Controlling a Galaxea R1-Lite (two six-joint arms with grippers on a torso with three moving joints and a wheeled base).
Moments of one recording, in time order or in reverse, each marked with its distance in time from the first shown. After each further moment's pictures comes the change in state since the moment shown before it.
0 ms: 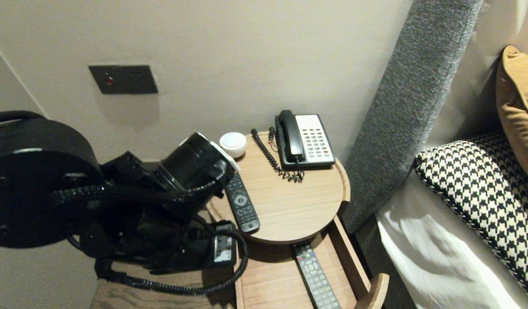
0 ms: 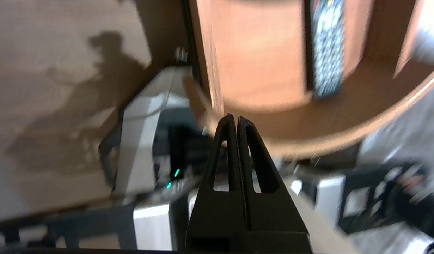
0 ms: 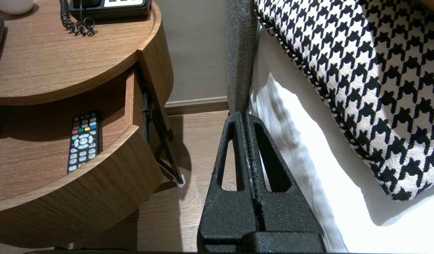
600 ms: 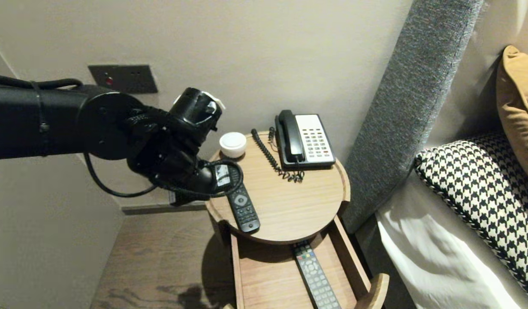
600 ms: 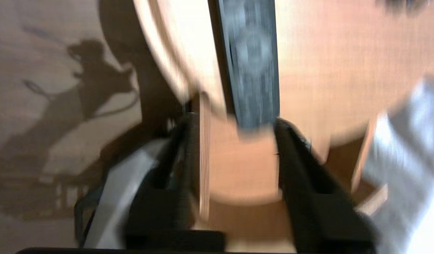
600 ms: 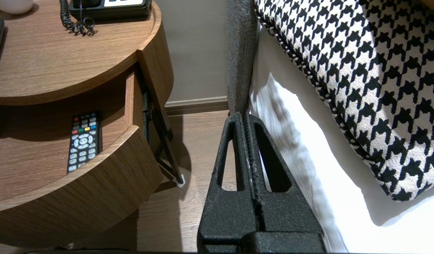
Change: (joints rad) left arm 0.260 0.169 -0.256 -0.060 -0.022 0.085; right arm 0.000 0.000 0.000 0.000 0.000 0.000
